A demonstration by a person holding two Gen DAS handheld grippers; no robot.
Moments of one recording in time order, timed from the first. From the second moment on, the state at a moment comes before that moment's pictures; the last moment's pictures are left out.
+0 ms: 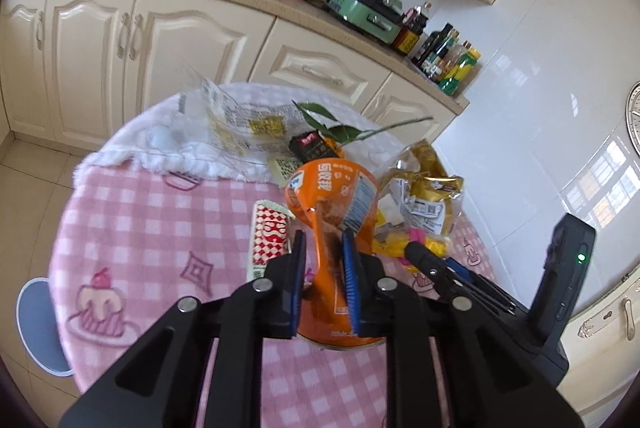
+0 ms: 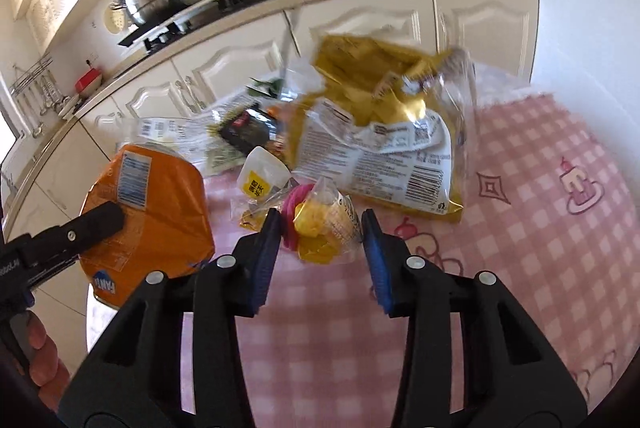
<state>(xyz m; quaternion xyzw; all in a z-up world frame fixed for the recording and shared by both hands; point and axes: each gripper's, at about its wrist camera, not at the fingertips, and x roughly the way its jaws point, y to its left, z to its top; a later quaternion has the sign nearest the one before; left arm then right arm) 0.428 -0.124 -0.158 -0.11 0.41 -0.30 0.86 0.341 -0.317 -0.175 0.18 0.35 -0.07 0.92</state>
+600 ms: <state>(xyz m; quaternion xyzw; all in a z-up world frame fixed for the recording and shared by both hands) 0.377 0.085 -0.146 -0.20 0.35 -0.21 0.89 0.345 -0.096 -0.133 0.09 0.33 0.08 0.94</state>
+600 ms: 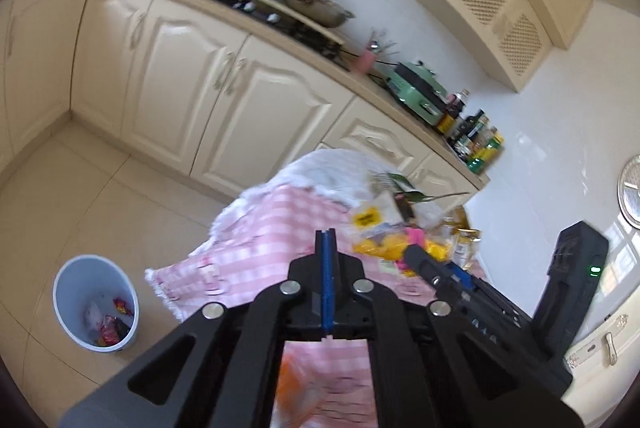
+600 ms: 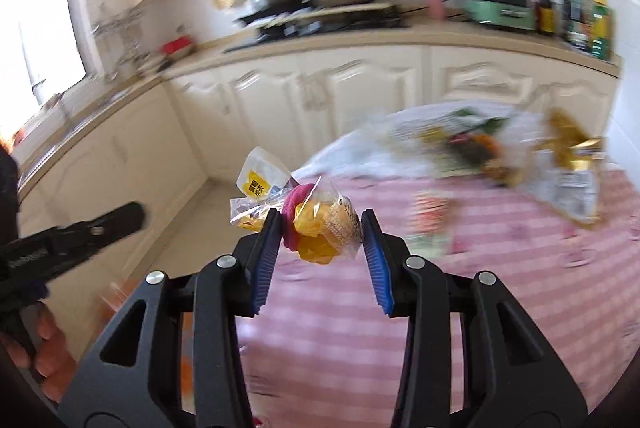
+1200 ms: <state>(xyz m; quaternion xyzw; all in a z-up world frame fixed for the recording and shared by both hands) 0.357 0.263 -0.306 -0.27 0.47 -0.01 0.84 0.363 0.096 -0.278 0.00 0.45 0.26 0.86</state>
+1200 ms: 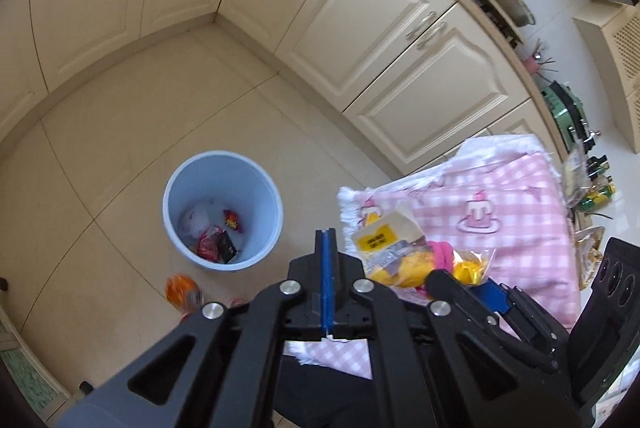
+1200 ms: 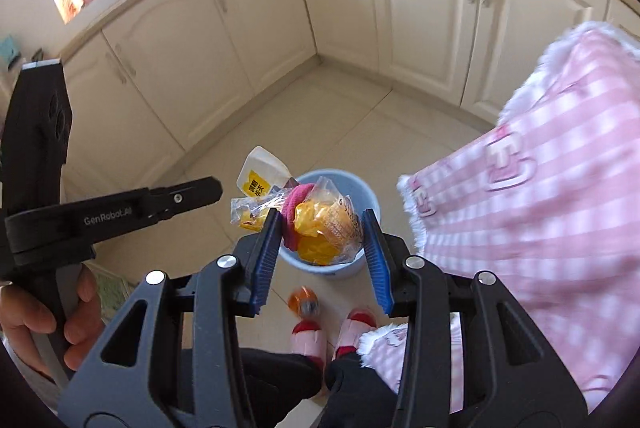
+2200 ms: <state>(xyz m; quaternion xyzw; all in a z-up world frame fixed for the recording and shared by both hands) 0.431 0.336 -0.411 -0.28 0.52 0.05 0.81 0.463 0.196 -0.389 -0.01 0.50 0.25 0.83</state>
